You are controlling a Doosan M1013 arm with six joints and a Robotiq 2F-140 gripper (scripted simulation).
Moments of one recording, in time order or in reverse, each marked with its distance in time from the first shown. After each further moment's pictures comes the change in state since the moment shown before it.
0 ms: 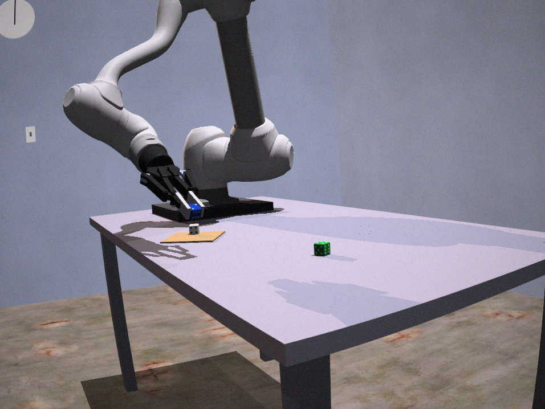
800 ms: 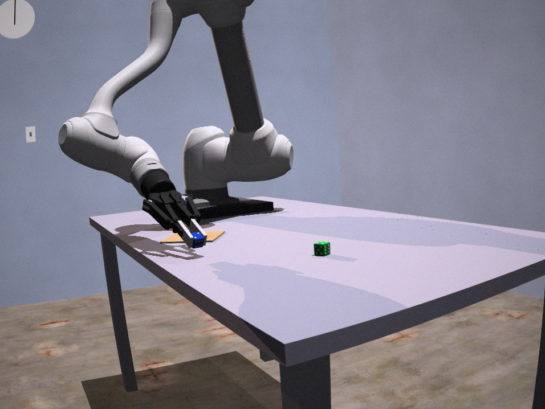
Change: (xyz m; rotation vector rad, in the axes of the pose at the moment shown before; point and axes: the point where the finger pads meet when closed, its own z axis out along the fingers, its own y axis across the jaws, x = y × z) arm 0.054 0.000 0.029 -0.001 0.000 0.000
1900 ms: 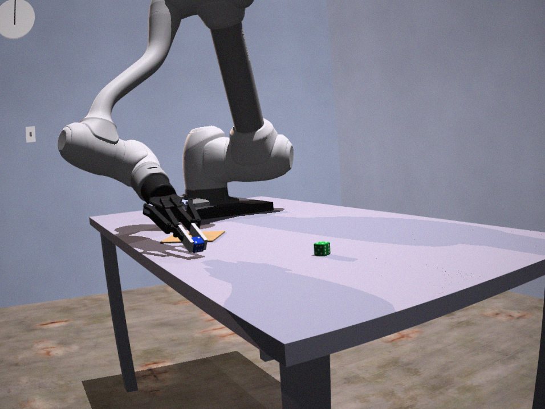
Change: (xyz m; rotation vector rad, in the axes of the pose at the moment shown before) arm 0.008 0.000 0.005 0.000 0.000 0.000
